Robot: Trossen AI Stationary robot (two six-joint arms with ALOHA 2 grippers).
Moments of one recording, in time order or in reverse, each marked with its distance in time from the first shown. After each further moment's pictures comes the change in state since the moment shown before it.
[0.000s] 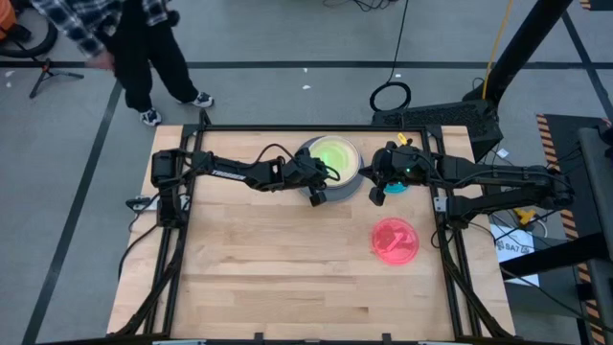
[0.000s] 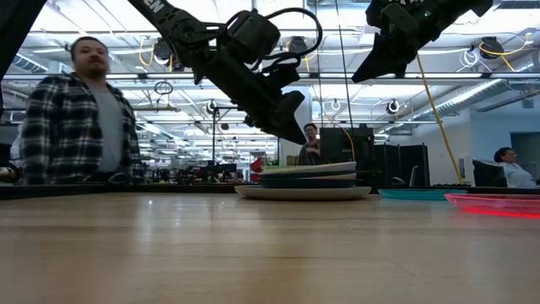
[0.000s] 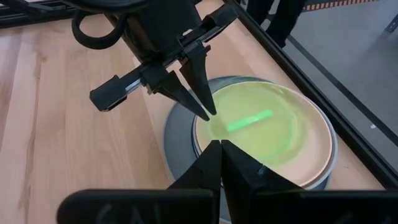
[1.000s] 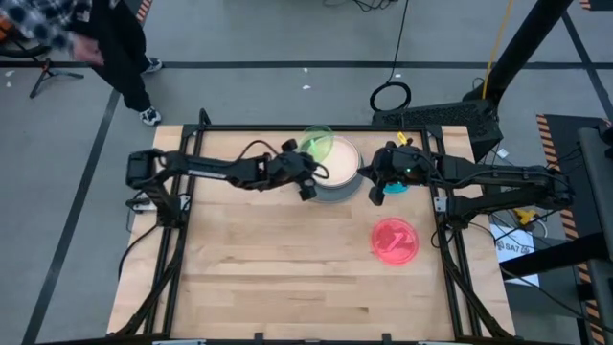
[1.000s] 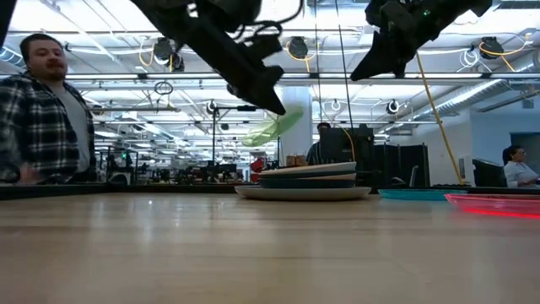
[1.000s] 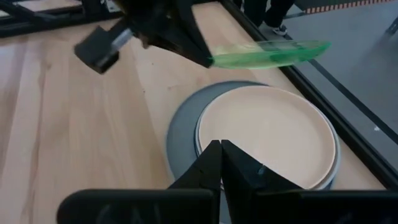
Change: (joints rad) left arm -0.026 -0.187 -0.042 -0.116 -0.166 0.085; right arm 0.001 0.000 0.000 0.018 -0.002 0.011
